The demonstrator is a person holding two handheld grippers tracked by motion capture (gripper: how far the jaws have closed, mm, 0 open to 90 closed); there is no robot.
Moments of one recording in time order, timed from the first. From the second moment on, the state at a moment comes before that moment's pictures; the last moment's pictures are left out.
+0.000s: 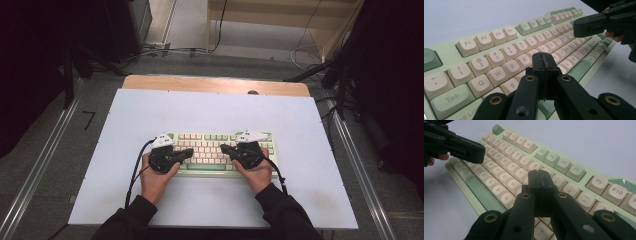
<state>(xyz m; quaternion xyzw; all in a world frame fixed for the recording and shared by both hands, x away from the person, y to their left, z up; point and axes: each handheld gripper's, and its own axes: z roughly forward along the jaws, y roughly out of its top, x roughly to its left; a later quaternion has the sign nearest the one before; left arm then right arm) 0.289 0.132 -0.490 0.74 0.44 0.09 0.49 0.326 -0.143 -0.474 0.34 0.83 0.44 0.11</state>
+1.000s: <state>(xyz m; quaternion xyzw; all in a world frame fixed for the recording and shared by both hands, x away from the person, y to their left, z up) 0.290 0.137 -0.490 0.74 0.45 0.10 0.49 0.314 -0.134 -0.484 0.32 0.85 0.42 0.09</state>
